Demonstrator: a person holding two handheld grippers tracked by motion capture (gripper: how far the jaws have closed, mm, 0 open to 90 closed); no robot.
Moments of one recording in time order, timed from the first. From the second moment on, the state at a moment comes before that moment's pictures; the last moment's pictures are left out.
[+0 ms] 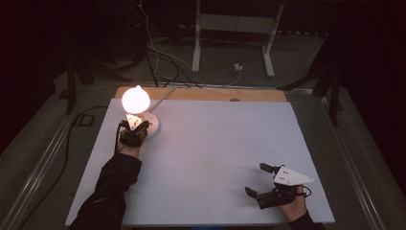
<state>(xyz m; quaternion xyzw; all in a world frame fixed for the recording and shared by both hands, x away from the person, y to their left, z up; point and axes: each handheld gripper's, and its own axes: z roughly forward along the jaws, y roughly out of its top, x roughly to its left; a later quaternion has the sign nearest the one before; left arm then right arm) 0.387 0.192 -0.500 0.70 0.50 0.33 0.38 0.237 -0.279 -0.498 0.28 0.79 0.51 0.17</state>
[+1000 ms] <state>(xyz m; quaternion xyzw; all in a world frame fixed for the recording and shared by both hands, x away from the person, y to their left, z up) 0.391 0.191 -0.520 0.72 0.50 0.32 0.36 0.237 -0.279 -0.497 0.28 0.79 0.51 0.17</state>
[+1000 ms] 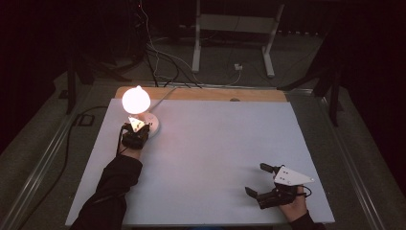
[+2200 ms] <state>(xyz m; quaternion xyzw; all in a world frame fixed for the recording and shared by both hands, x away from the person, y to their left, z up) 0.390 0.197 -0.509 0.71 0.50 0.31 0.38 0.237 -0.279 -0.497 0.28 0.79 0.51 0.17</state>
